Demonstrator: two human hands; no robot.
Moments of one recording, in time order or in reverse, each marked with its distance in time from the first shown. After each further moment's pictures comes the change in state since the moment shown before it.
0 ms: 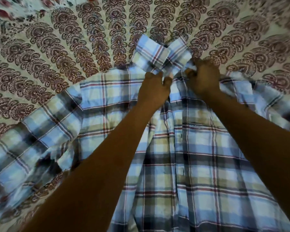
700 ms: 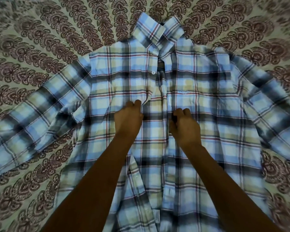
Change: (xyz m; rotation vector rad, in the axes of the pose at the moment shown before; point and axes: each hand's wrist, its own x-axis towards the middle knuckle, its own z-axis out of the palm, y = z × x) left_hand -0.179 -0.059 0.011 0.483 0.091 -0.020; right_hand -0.245 -0.023 -0.013 0.079 -0.240 0.045
